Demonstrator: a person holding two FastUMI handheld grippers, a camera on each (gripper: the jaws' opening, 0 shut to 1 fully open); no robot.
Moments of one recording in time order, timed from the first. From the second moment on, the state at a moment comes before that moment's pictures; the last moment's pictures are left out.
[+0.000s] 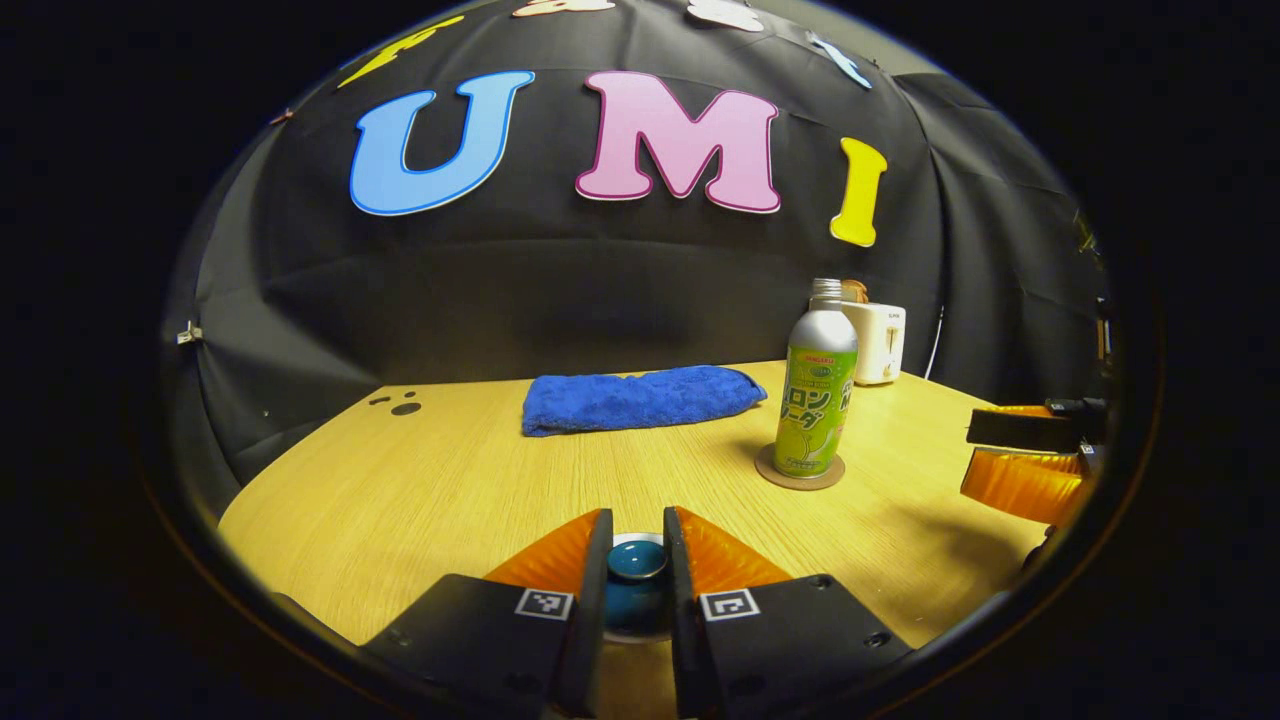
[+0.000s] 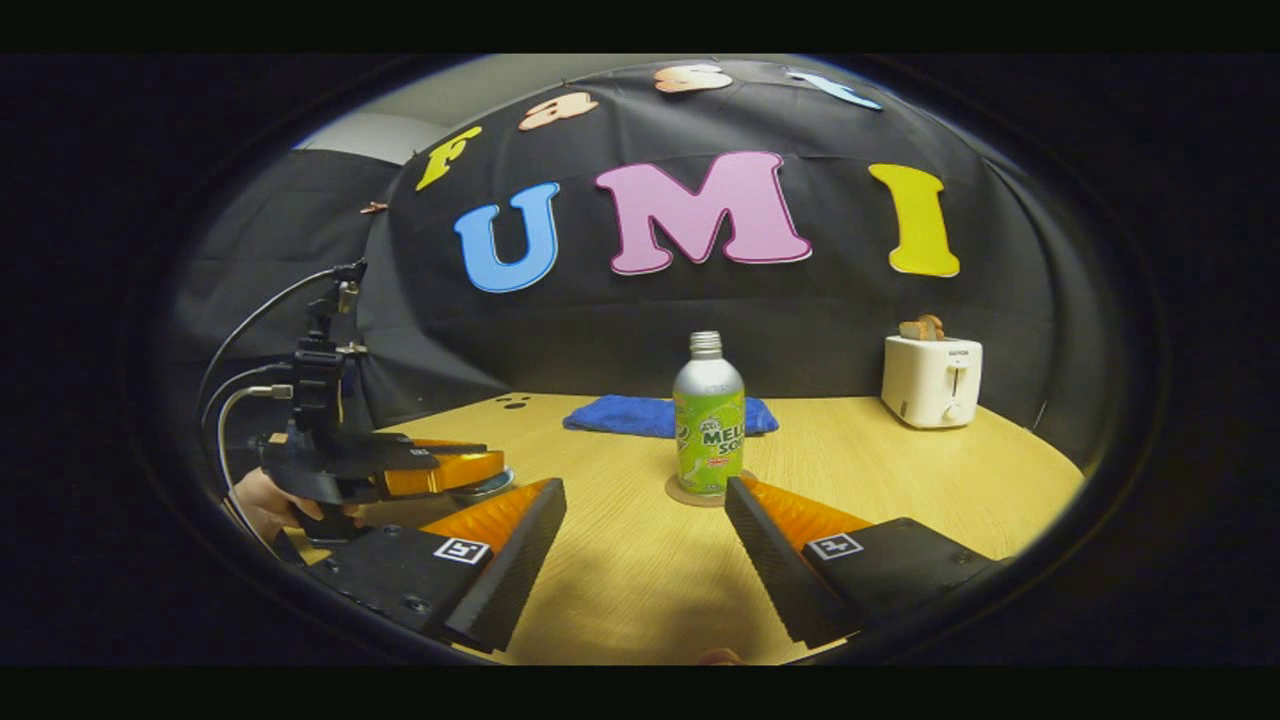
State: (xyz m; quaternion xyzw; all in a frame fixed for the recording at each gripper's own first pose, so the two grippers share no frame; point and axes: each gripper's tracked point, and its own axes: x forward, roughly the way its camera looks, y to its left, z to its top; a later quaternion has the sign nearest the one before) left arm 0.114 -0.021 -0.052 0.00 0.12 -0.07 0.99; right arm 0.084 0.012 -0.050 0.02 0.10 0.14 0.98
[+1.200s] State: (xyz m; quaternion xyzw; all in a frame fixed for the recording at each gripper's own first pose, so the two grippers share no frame) left arm 0.024 -0.021 0.032 -0.03 -0.03 -0.02 1.00; right arm 0.048 0.004 -0.026 0.01 0.08 0.11 0.99
